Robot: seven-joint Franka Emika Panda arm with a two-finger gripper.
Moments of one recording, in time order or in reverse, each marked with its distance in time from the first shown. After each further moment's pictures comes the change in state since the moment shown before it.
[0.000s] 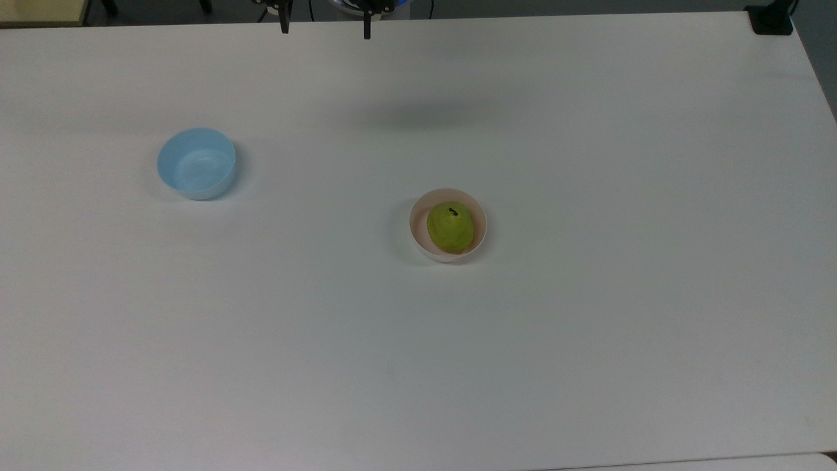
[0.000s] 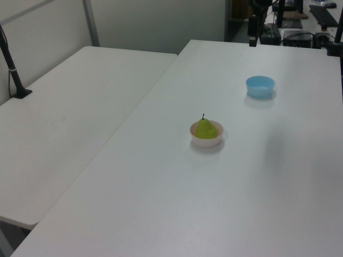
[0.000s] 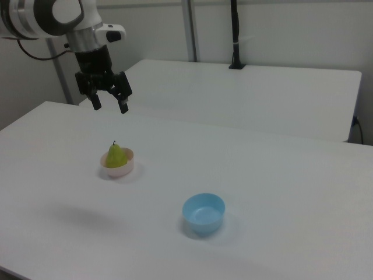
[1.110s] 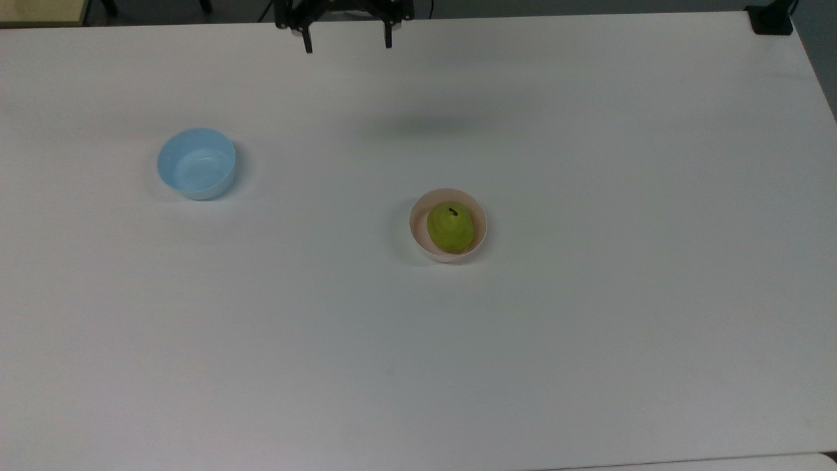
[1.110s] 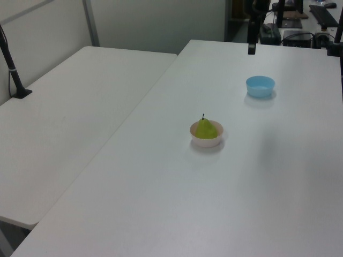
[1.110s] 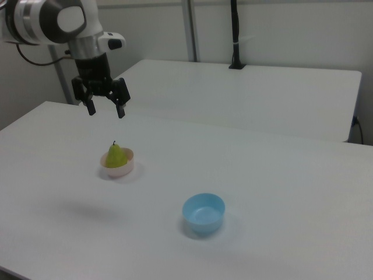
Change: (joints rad) arm 0.009 0.032 0.011 -0.013 0.053 0.021 -0.113
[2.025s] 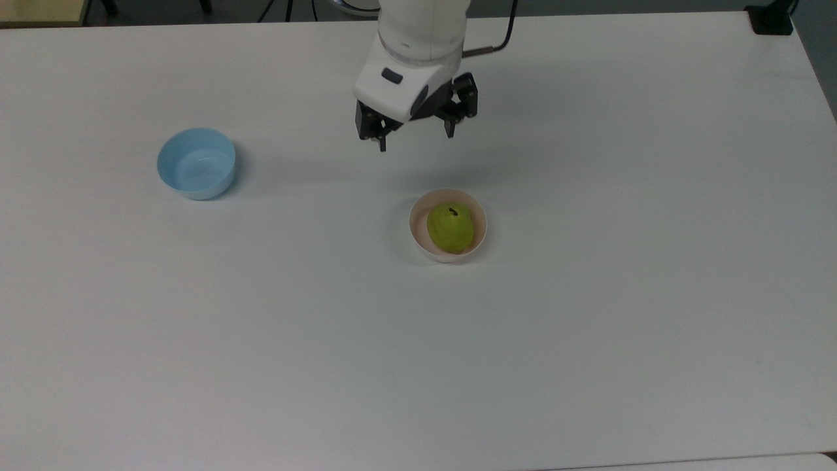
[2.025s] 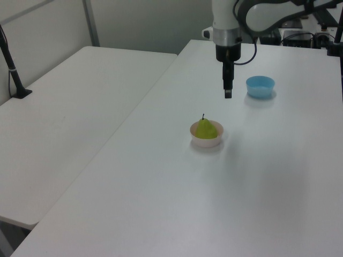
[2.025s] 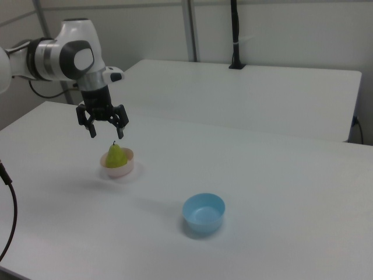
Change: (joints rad) arm 0.116 0.216 0.008 -0.008 0.003 0.194 0.004
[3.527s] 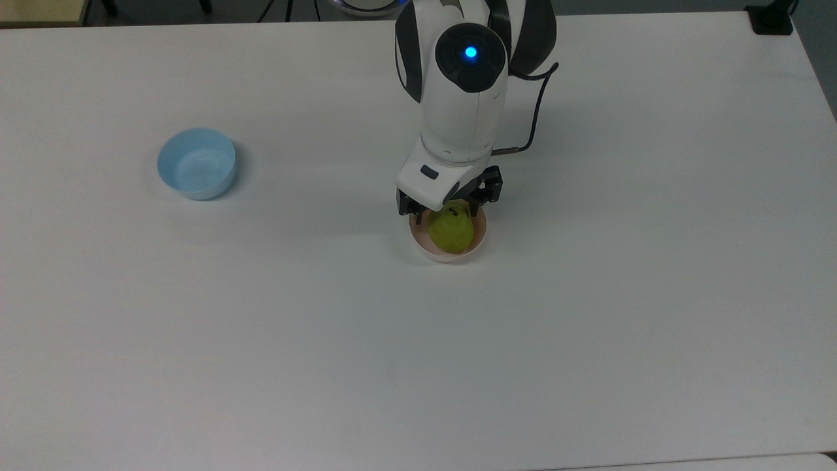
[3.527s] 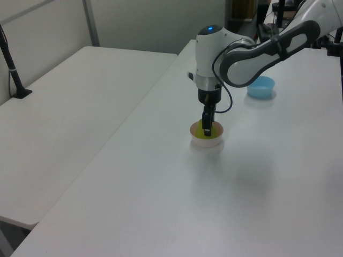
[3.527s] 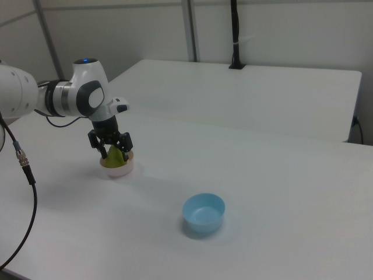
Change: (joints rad) arm 0.053 0.224 0.000 -0.001 0.000 0.277 0.133
